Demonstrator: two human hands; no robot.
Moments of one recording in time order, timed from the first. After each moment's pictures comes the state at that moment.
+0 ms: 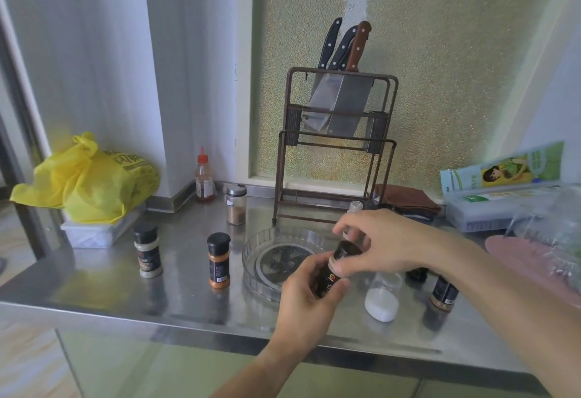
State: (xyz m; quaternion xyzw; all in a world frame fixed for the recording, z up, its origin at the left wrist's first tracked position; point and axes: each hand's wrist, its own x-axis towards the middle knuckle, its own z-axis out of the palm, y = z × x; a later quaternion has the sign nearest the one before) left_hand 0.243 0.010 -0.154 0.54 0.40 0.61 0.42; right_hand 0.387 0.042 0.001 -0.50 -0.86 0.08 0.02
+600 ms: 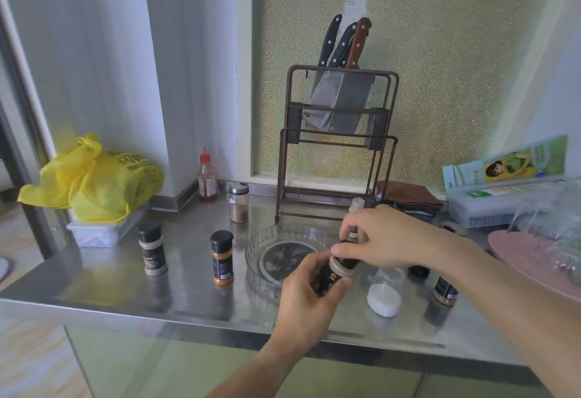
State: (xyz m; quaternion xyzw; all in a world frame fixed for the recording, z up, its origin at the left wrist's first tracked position) left_hand 0.238 0.003 -0.152 0.57 0.41 0.59 0.40; right_hand 0.383 0.038 0.001 -0.50 -0.86 0.06 0.03
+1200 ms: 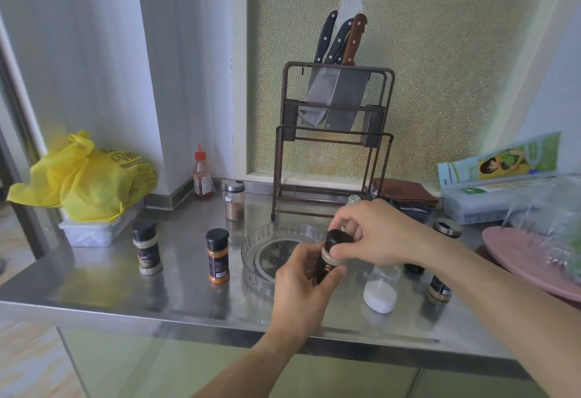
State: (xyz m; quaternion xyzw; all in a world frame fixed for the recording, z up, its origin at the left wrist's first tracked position) left_hand 0.238 0.010 -0.147 0.54 0.45 0.61 0.36; right_hand 0.379 0.039 -0.006 -0.50 -0.85 0.09 0.12
